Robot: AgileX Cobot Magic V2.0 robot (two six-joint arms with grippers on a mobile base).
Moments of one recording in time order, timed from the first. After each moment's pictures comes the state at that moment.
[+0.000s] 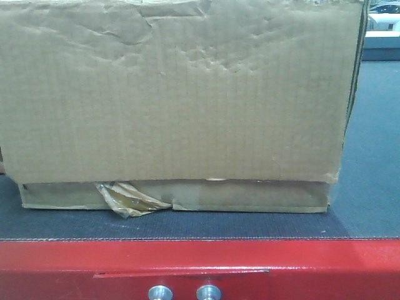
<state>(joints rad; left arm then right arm) 0.34 1.41 -1.43 -0.36 0.97 0.42 -0.08 0.00 0.00 -0.01 0.01 -0.05</state>
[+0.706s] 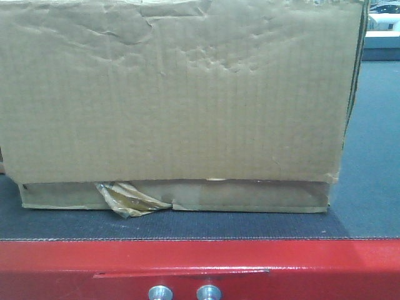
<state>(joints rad) 0.38 1.68 -1.50 -0.33 0.94 0.53 -0.08 0.00 0.00 -0.01 0.01 -0.05</state>
